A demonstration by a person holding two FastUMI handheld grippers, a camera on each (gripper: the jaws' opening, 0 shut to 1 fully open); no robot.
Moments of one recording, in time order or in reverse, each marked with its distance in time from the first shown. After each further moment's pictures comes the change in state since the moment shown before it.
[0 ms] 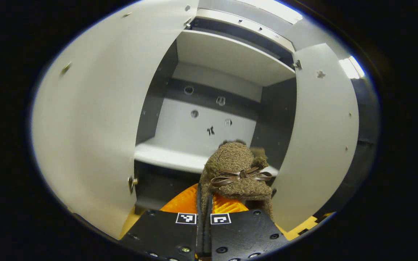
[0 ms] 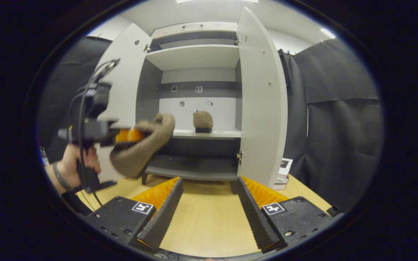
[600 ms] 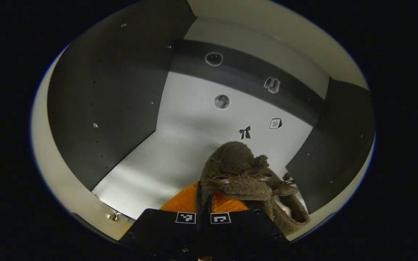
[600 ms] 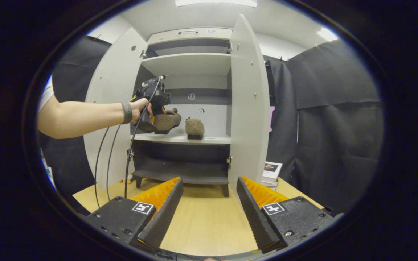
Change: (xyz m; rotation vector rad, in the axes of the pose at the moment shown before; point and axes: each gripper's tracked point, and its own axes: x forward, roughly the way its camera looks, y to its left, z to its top) left arm 0.203 0.049 -0.016 -0.141 0.414 0.234; right arm -0.021 -0.025 0.013 -0.010 -0.043 -0.090
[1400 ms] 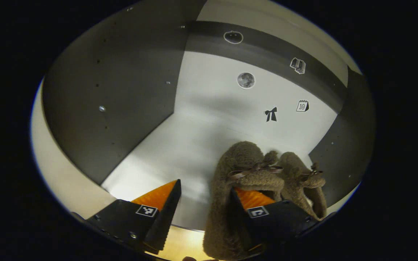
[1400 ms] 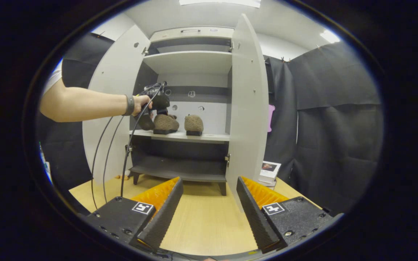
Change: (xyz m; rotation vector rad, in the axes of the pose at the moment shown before) left arm -0.009 0.032 -0.010 0.027 0.066 0.139; right arm 0.002 -0.003 -0.016 -0.008 0.016 0.005
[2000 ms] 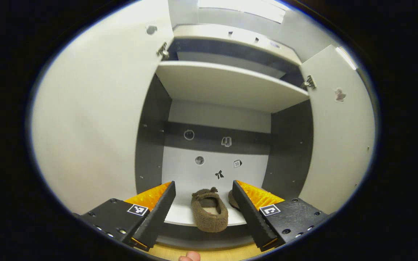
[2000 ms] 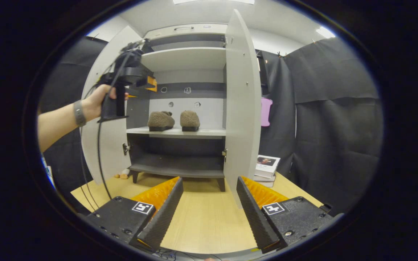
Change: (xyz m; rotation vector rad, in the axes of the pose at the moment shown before) left arm -0.213 -0.028 0.034 0.161 -0.713 -0.273; right arm 0.002 -0.015 0.002 0.036 0.013 0.000
